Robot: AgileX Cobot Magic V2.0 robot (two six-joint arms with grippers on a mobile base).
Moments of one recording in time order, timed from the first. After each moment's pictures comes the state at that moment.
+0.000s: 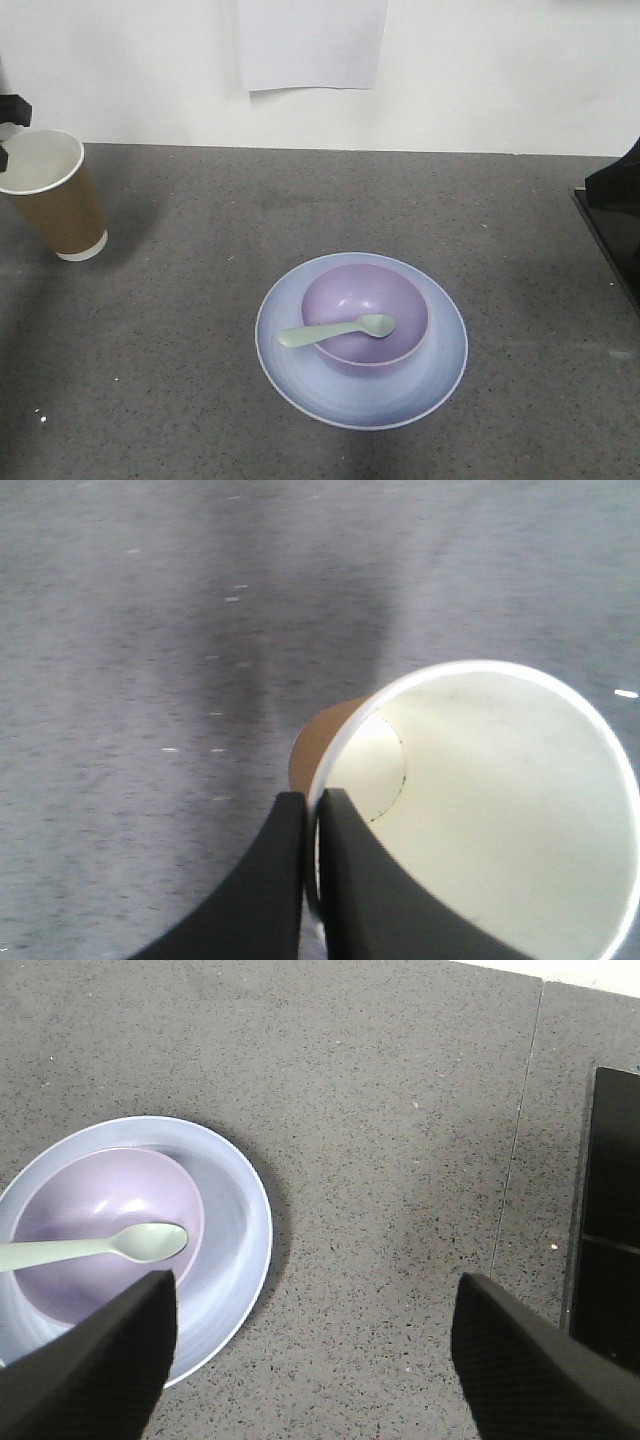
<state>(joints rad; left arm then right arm) 0.11 1.61 -1.66 -0.19 1.20 0.03 0.11 1.06 -1.31 0.14 1.13 -0.11</state>
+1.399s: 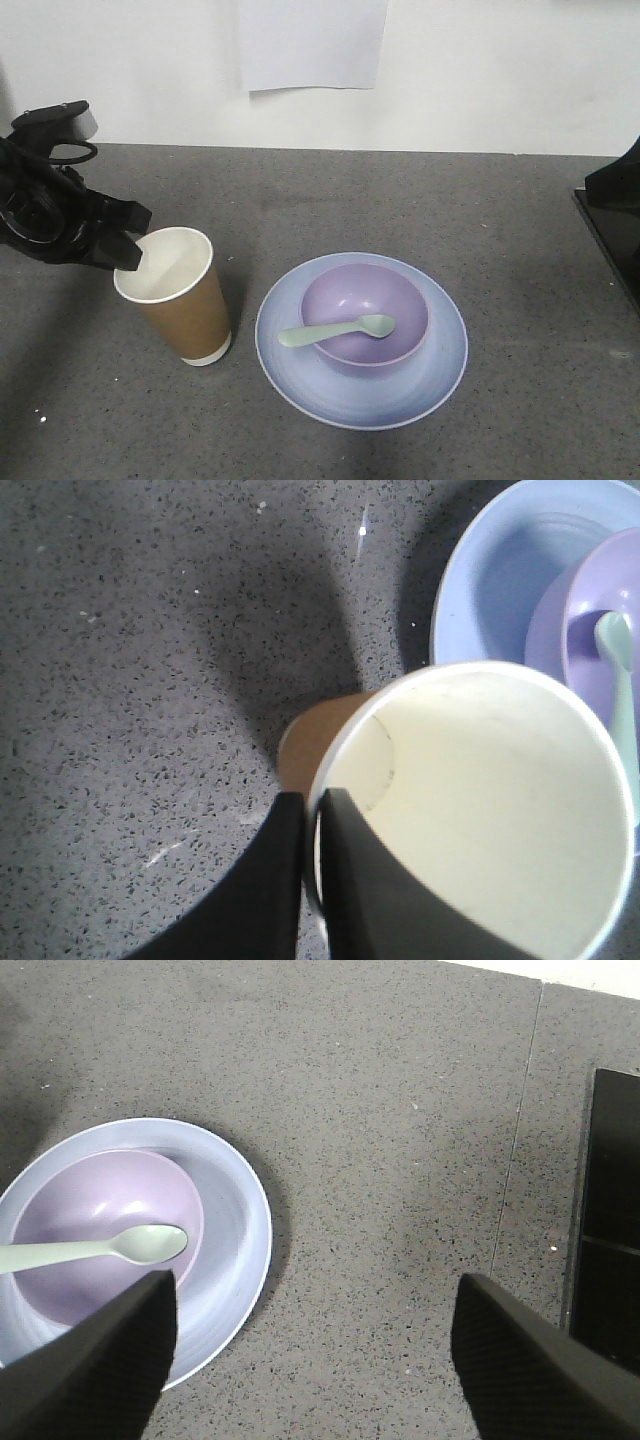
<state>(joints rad) -0.13 1.49 -1.29 -0.42 1.10 0.15 0.11 1.06 -1.31 0.14 1.13 -0.11</state>
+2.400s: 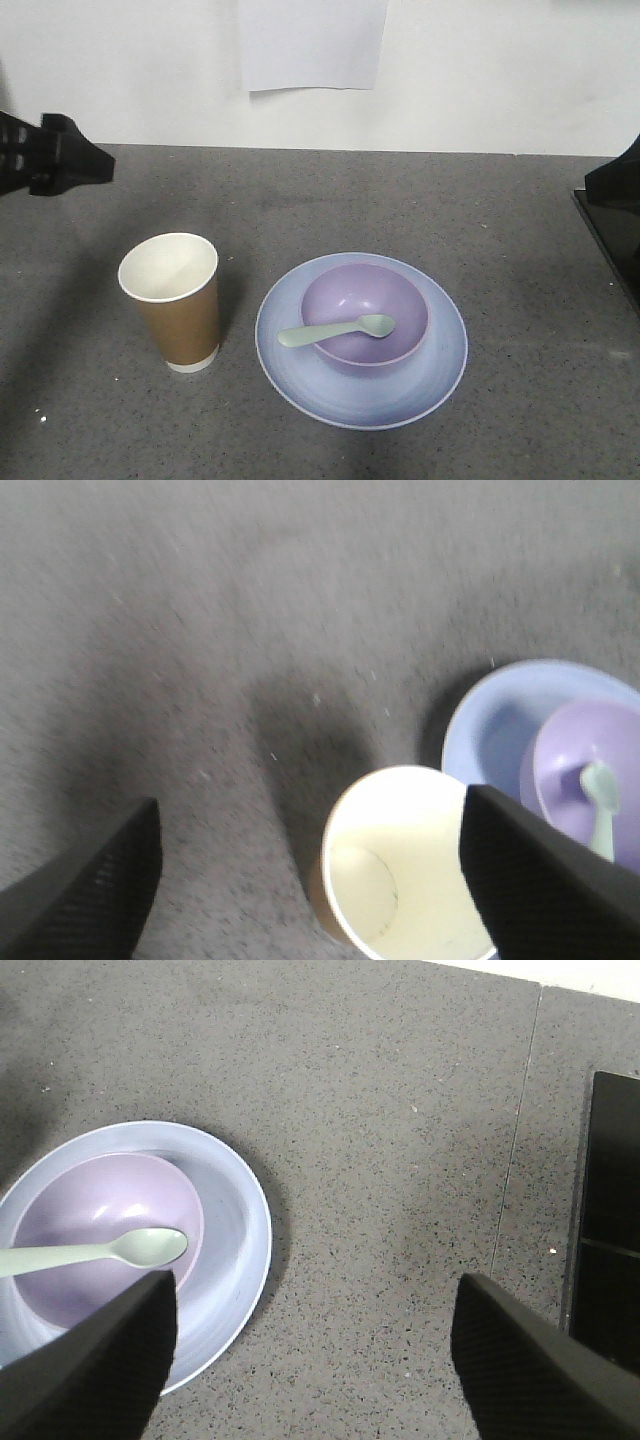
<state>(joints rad) -0.13 1.23 -1.29 -0.28 0.92 0.08 0.11 1.06 -1.31 0.14 1.12 -0.11</state>
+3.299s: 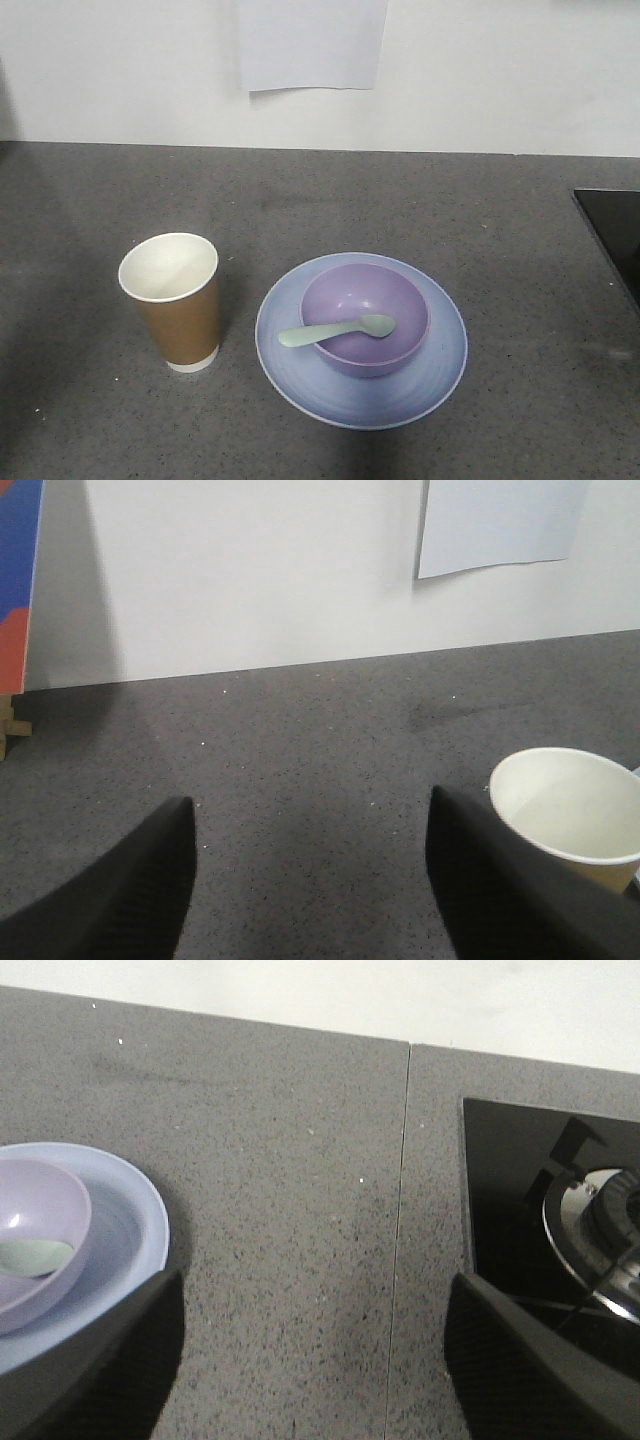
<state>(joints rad) -0.13 0.51 -0.68 0.14 0.54 -0.13 0.11 0.58 -0.73 -0.07 0.74 0.02</state>
